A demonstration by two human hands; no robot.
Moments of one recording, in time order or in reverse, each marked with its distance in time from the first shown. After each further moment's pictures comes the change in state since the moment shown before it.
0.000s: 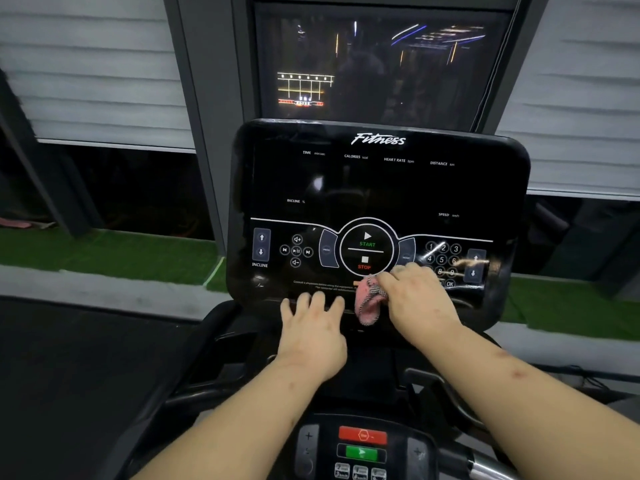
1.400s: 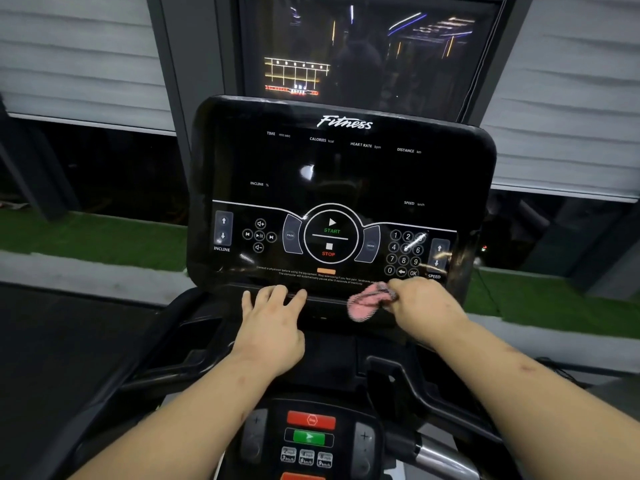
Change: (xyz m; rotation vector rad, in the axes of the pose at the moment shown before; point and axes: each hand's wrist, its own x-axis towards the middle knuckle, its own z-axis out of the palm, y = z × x) left_hand -0.004 0.008 0.012 -0.062 -0.043 -0.053; right_hand -0.033 0.077 0.024 0.172 -0.273 0.125
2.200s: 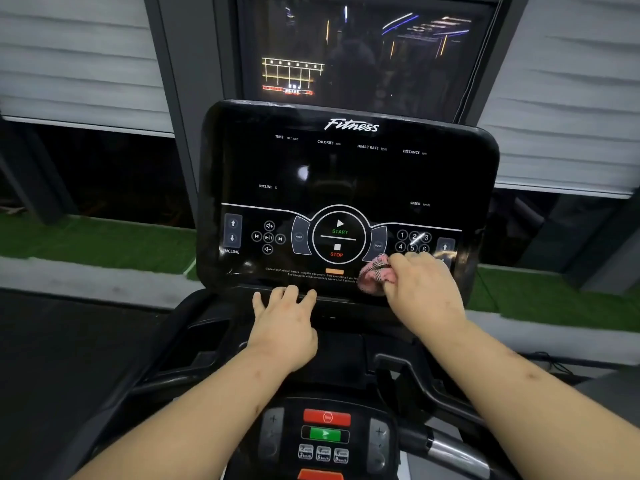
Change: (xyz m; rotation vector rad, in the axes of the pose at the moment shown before) left_hand 0.002 0.001 -0.009 0.013 -0.077 0.018; right_hand -0.004 -0.042 -0.025 -0.020 0.400 0.004
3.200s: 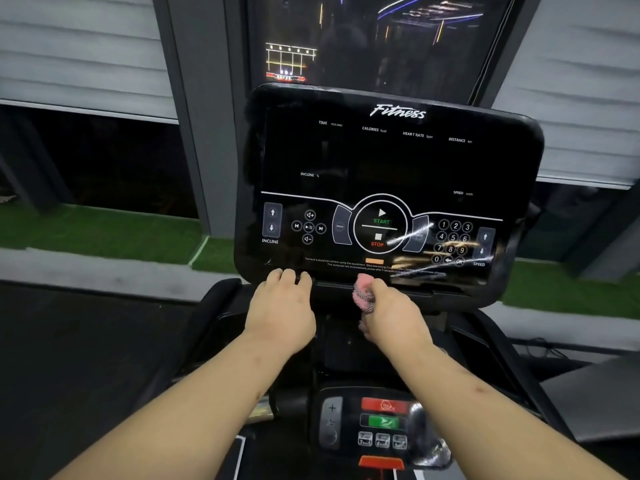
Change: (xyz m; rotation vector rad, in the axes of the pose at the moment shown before) left_hand -0.011 -0.078 -0.020 0.051 0.078 0.009; right_hand -0.023 -0.112 0.058 0.297 -0.374 0.355
